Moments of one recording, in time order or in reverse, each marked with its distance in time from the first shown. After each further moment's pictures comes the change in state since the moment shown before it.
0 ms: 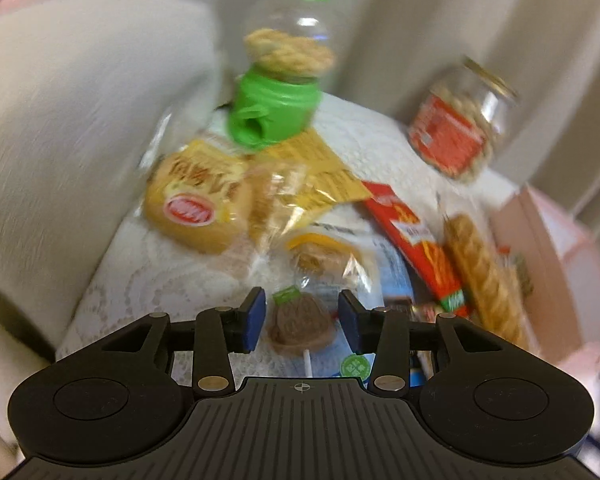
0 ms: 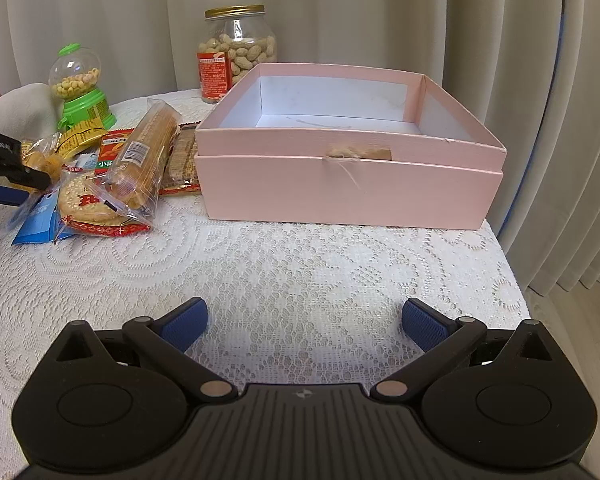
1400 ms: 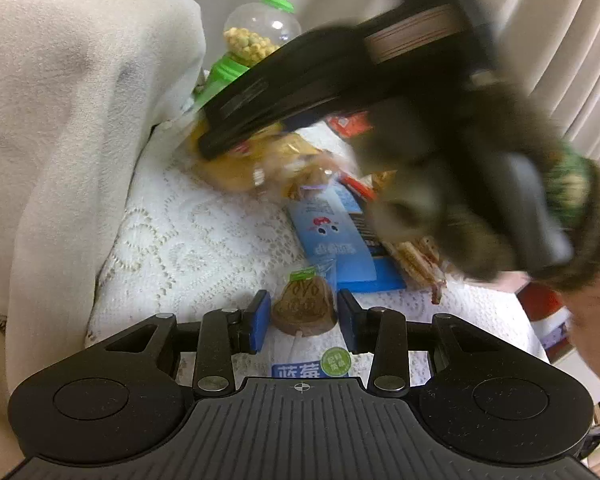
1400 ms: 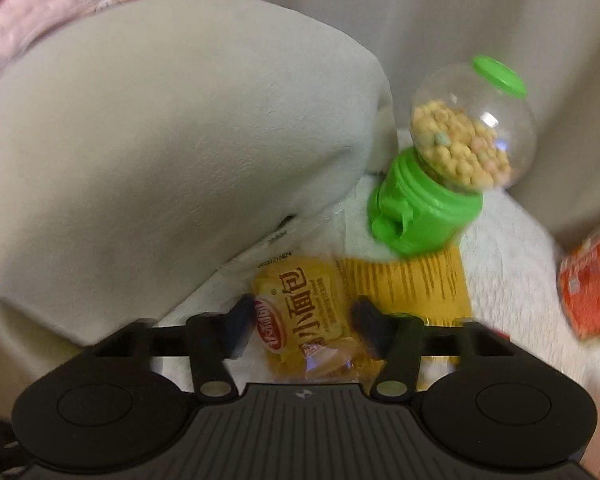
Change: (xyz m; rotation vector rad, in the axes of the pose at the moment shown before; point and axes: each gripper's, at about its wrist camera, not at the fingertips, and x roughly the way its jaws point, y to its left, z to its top) left arm -0.051 0.088 -0.057 0.048 -0.040 -0.391; right arm 0.095 0.320 0.166 -0.628 0.188 0.359
